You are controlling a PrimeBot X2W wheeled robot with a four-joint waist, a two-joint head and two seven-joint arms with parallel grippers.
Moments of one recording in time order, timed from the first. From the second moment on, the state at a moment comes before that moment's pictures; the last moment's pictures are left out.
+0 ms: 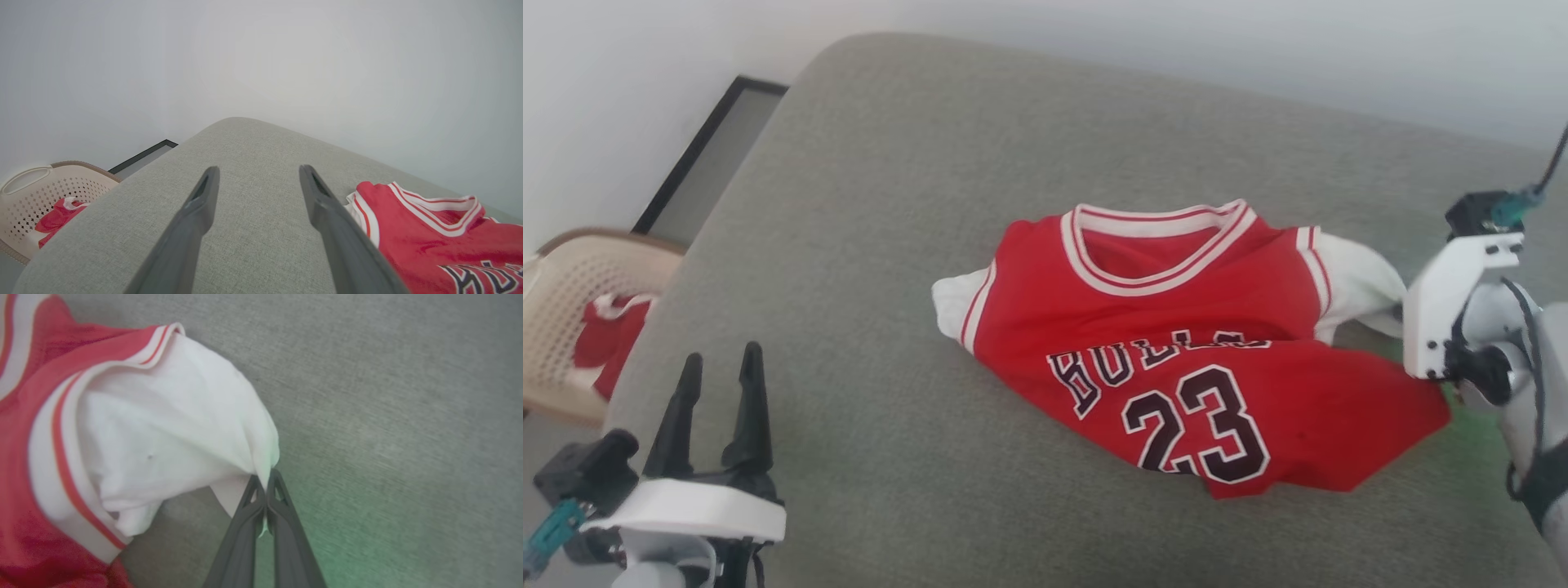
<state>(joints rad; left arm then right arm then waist) -0.09 0.21 0.09 0.21 -0.53 -0.13 -0.26 -0.73 -0.35 0.19 0.85 0.44 0.13 0.56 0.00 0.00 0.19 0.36</state>
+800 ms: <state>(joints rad) -0.03 0.26 0.08 0.17 -0.54 -0.13 -0.26 -0.52 -0.53 0.06 0.72 0.52 0.13 0.59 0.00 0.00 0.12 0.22</state>
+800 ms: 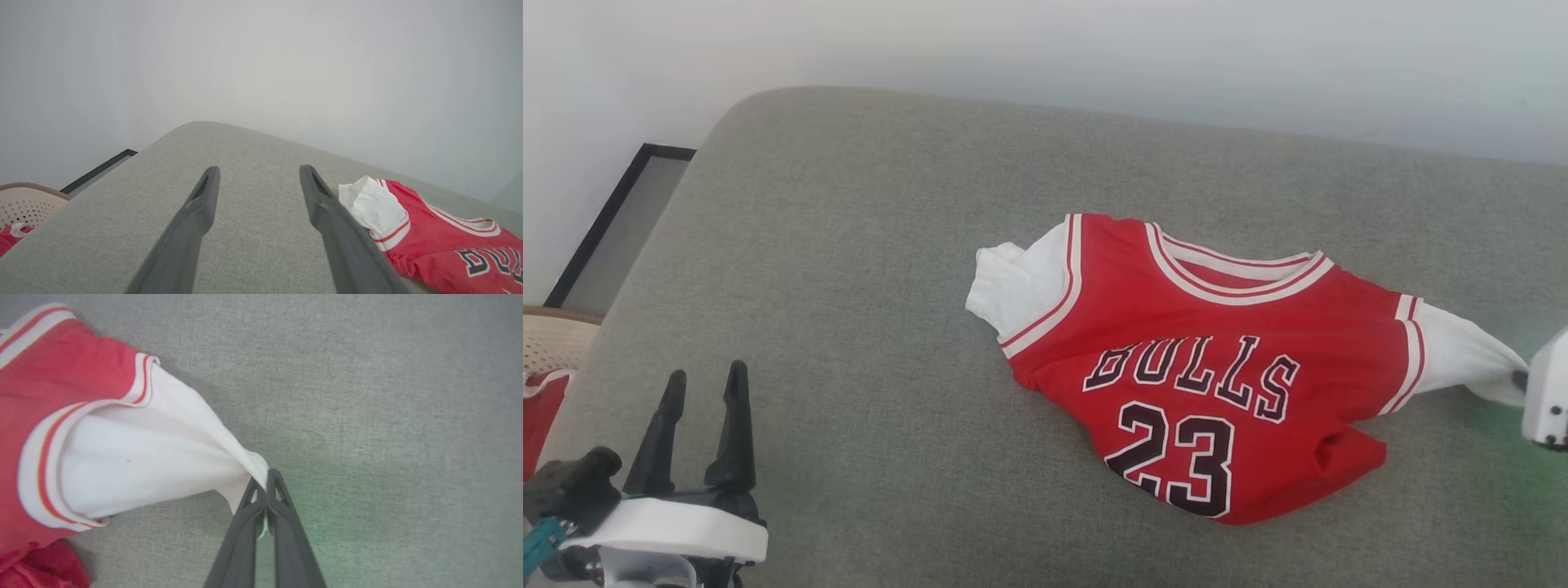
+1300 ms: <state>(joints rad) -0.11 0.37 0.01 0.19 -0.59 -0.13 -0.25 -0.59 -0.46 0.06 0.73 0.47 0.13 0.55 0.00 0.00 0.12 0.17</state>
